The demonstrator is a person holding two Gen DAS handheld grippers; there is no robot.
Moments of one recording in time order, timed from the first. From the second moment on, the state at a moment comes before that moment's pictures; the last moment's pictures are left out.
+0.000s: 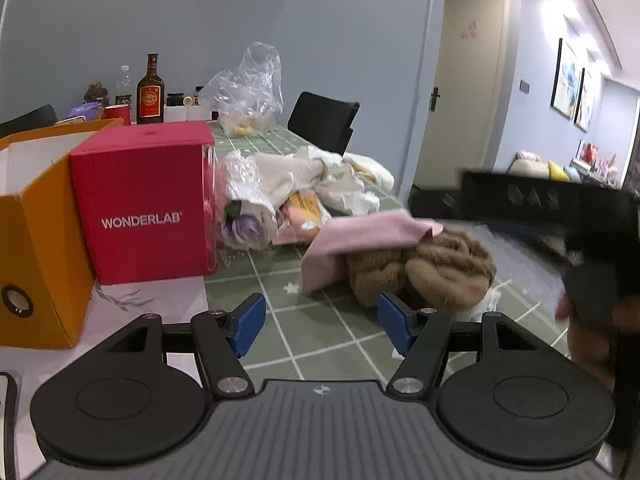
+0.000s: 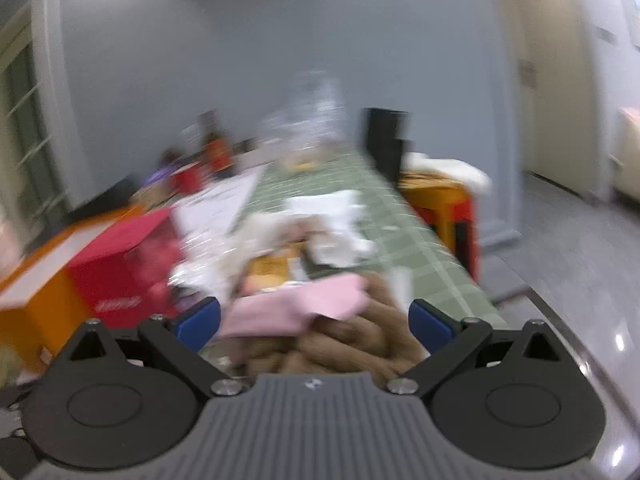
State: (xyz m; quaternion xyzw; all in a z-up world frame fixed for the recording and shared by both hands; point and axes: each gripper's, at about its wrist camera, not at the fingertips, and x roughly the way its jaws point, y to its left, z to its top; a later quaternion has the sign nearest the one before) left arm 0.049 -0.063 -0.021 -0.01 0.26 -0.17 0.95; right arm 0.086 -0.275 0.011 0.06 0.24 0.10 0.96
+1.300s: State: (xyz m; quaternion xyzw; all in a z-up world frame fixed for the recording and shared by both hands) left arm 0.050 -0.056 -0.027 0.01 0.33 -0.11 0.94; right arm 0.079 -0.283 0.021 0.24 0.17 0.12 0.95
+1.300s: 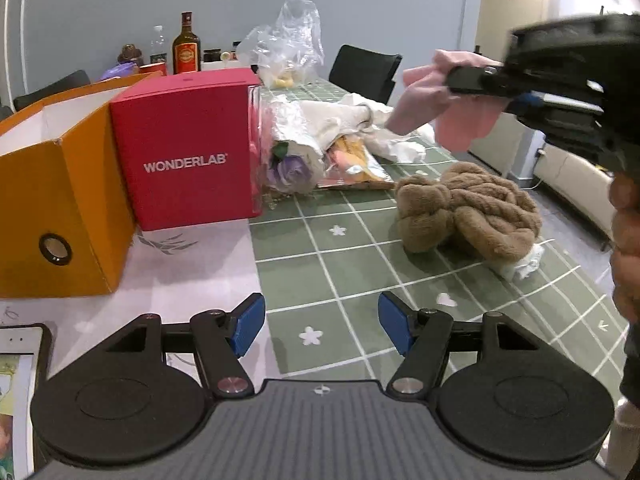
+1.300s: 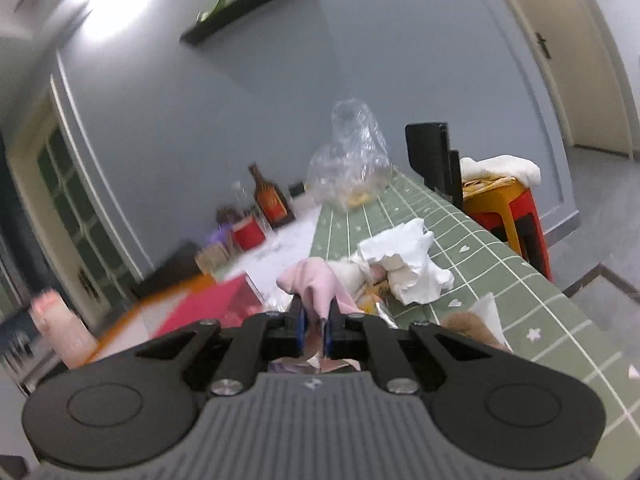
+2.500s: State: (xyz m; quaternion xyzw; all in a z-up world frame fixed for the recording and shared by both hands) left arm 0.034 -0.197 -0.075 0.40 0.08 -0.21 0.89; right arm 0.053 -0.368 -0.043 0.28 0.23 -0.01 0.93
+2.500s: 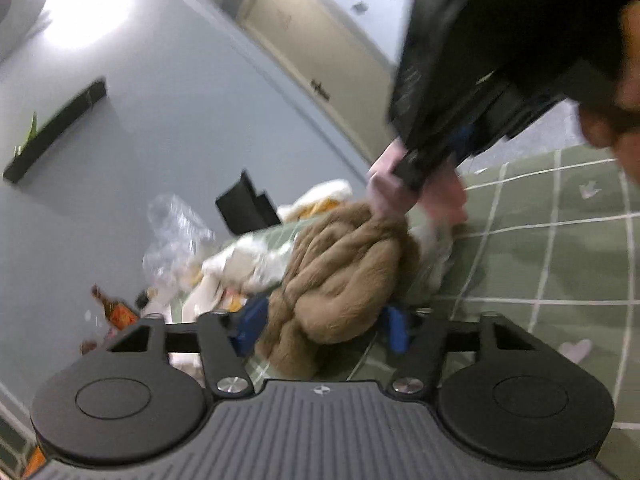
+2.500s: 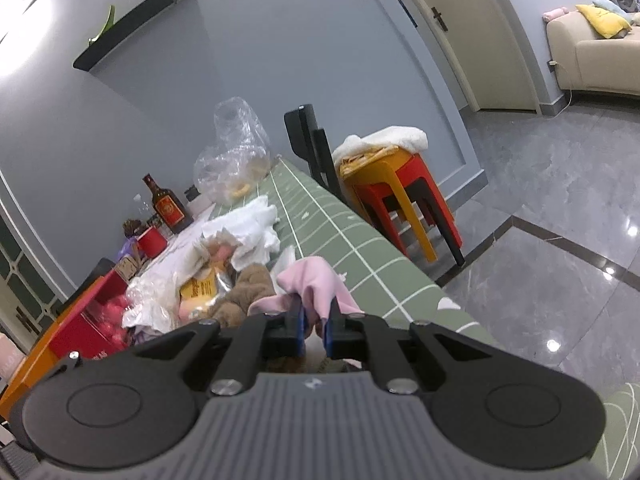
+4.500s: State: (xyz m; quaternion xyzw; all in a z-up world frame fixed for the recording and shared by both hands) left arm 0.022 -0.013 0.096 -0.05 0.10 -0.10 0.99; right arm 0.022 -0.271 0.070 0.21 0.11 0.17 0.96
